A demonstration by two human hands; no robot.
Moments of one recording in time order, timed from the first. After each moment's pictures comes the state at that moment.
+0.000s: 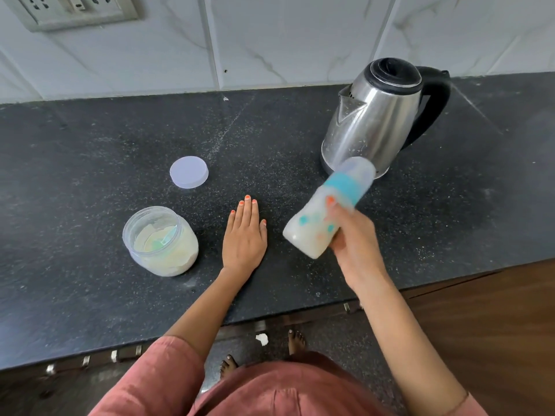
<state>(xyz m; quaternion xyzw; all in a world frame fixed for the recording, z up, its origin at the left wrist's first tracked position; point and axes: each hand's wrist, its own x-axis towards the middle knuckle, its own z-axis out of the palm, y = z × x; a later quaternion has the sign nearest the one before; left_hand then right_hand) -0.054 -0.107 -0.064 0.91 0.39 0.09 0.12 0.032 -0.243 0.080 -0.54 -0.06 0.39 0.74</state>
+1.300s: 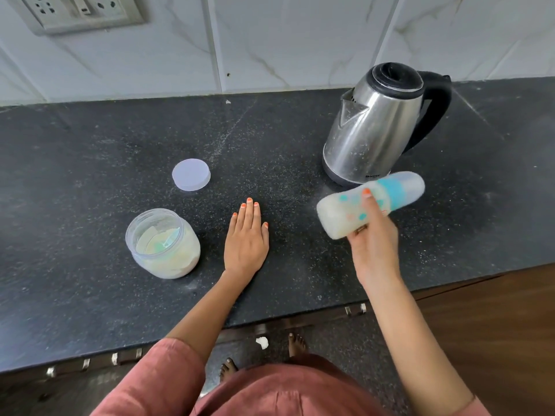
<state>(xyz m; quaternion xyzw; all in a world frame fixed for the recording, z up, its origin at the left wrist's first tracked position) -0.055 -0.108 -0.064 0.91 0.39 0.10 0.13 0.051 -0.248 0.075 -0.49 0.04 0.31 0.82</state>
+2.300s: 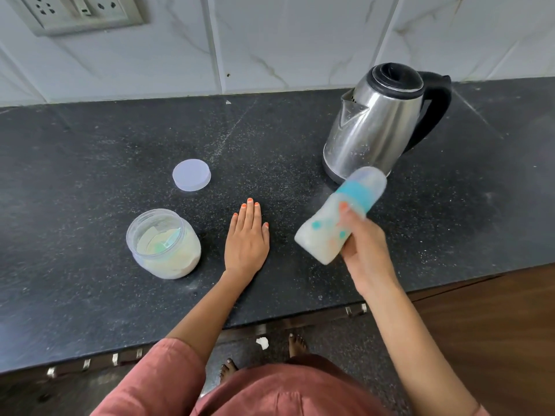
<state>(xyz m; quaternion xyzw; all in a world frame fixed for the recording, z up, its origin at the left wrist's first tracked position) -0.055 -0.108 -0.063 0.91 0.39 0.09 0.12 0.039 -0.251 0.072 -0.54 -0.03 0.38 0.75</state>
